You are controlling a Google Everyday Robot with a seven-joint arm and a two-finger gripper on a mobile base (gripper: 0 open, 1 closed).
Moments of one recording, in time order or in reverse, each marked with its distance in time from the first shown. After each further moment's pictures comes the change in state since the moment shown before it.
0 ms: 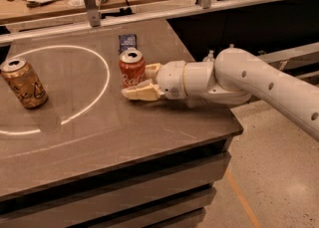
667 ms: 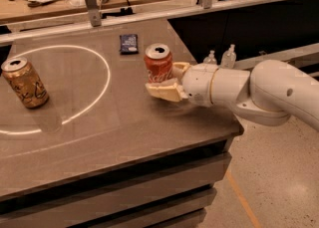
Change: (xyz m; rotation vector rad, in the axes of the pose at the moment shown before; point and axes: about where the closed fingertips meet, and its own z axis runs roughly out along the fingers) arm -0.010 -0.001 -0.077 0.250 0.003 0.000
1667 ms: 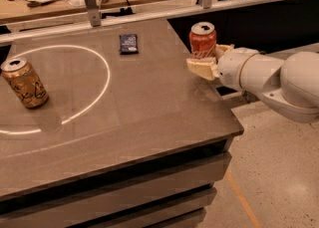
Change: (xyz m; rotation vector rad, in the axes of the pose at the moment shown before) arm 0.013 -0.108 -0.072 0.398 0.092 0.063
